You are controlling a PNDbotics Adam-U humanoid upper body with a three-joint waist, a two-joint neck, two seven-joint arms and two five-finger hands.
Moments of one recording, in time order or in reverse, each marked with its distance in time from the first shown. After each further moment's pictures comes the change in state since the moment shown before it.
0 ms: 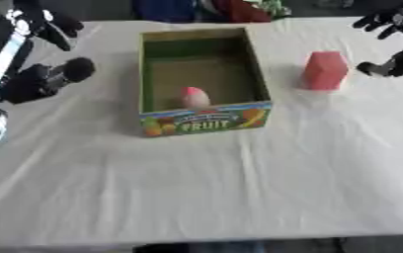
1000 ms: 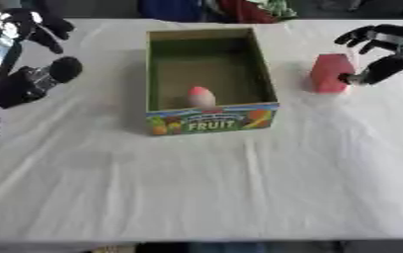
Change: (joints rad) left arm 0.000 -0.018 0.001 -0.002 0.012 -0.009 -0.001; right arm -0.046 0.078 -0.015 0.163 0.148 -0.038 0.005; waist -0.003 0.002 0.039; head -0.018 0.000
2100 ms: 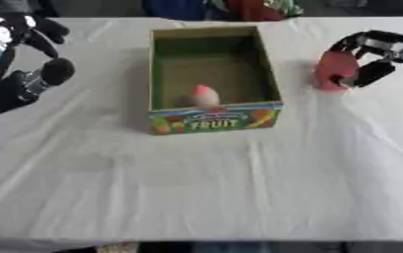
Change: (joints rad) left arm -0.001 -0.018 -0.002 -0.006 0.005 -0.007 -0.020; right arm -0.009 0.020 -0.035 0.076 0.080 0.001 -0.053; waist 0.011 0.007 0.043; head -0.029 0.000
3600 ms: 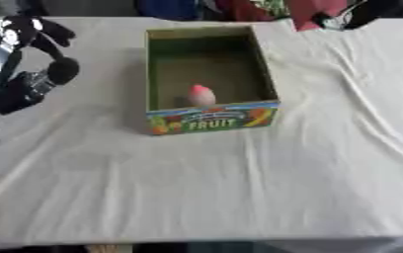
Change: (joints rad) left arm 0.005 0.000 -0.001 0.005 0.008 -0.015 -0.006; right arm -0.153 0.042 0.102 -0.361 -0.203 -0.041 0.022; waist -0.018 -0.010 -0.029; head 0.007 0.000
